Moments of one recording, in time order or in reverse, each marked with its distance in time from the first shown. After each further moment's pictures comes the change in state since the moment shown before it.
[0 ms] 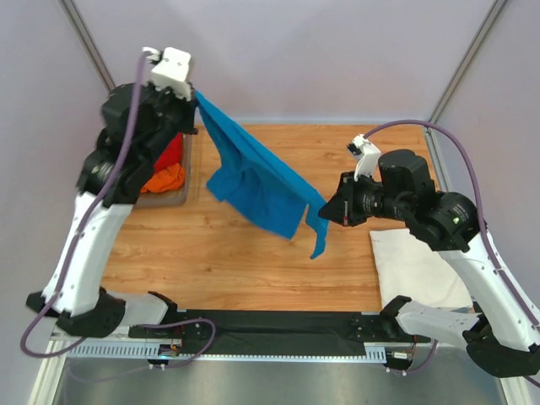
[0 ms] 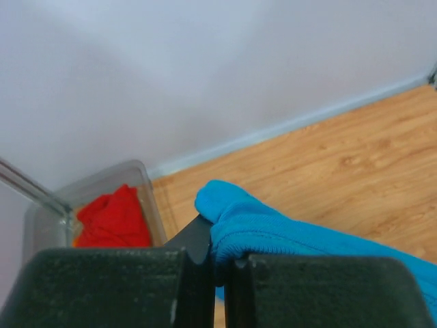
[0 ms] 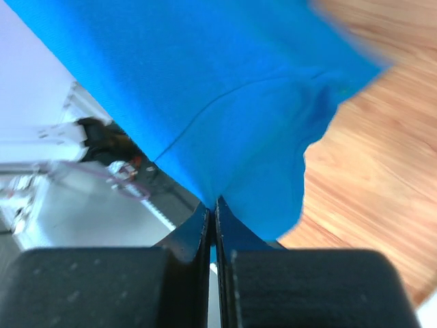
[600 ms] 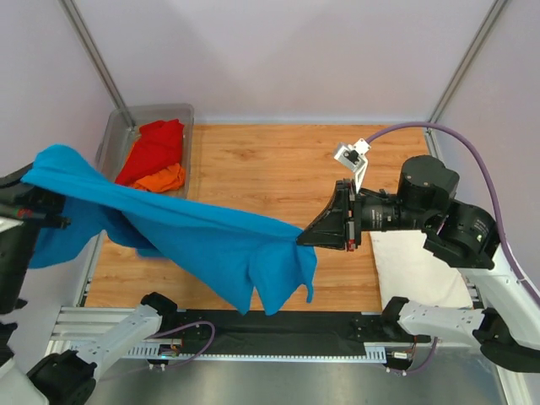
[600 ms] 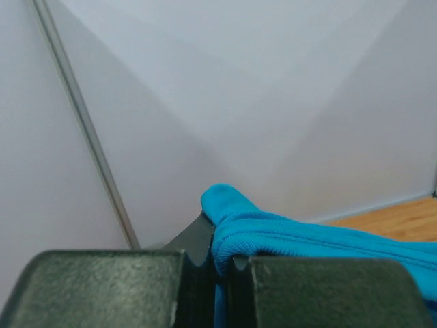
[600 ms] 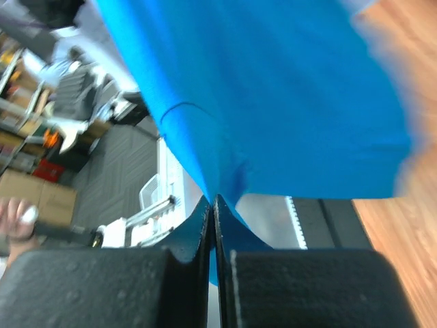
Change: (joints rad) left arm -0.002 -0.622 0.089 -0.163 -0.039 0.154; right arm 0.217 -0.042 0.109 0.282 -0.467 0.116
